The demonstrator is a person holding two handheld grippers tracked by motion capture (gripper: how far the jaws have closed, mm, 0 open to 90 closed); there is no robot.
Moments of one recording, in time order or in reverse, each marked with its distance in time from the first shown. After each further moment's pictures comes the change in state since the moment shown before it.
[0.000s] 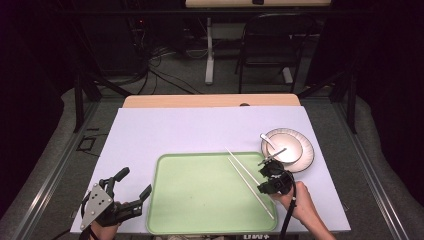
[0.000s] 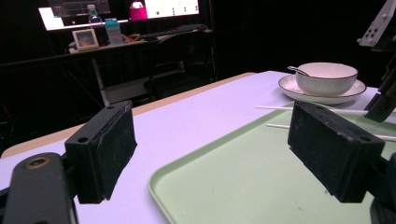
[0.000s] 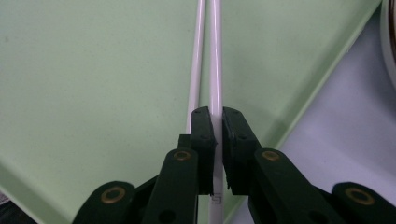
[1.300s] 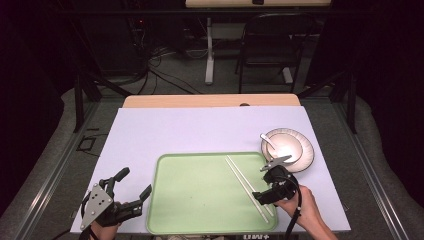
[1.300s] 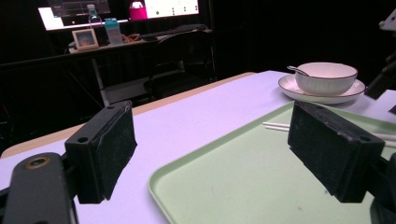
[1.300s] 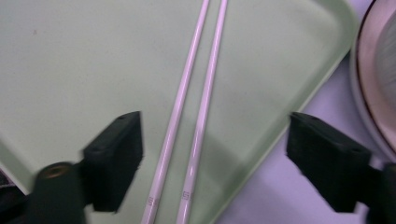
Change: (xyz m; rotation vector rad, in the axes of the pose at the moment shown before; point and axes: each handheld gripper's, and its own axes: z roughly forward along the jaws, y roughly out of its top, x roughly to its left) left arm 0.000 0.000 0.000 0.001 -0.001 -0.003; right arm 0.010 -0.015 -0.018 -0.140 -0.039 -0.150
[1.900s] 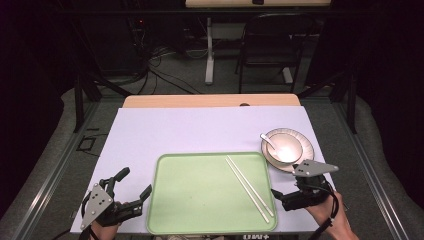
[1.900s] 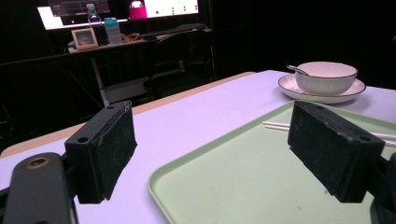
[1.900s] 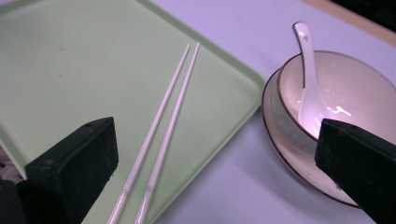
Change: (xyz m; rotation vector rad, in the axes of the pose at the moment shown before) left arm 0.000 0.000 0.000 0.002 -0.002 0.005; right arm -0.020 -0.035 -0.066 -0.344 -0.059 -0.096
